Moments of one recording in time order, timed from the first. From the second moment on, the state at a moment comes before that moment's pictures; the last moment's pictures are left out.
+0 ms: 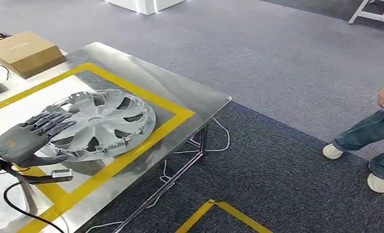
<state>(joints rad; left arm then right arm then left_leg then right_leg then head) -0.15 0.65 -0.21 -1.59 -1.20 0.27 -0.28 0.03 -0.17 0.91 -0.10 0.15 -0.10 -0.21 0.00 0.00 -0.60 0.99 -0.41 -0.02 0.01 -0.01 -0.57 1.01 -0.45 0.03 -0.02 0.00</state>
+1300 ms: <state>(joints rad) -0.10 0.67 -0.11 -1.58 -1.19 0.30 -0.28 0.03 -0.17 0.95 -0.11 0.21 -0.18 -0.19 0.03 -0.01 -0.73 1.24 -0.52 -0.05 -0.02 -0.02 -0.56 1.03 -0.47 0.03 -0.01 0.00</state>
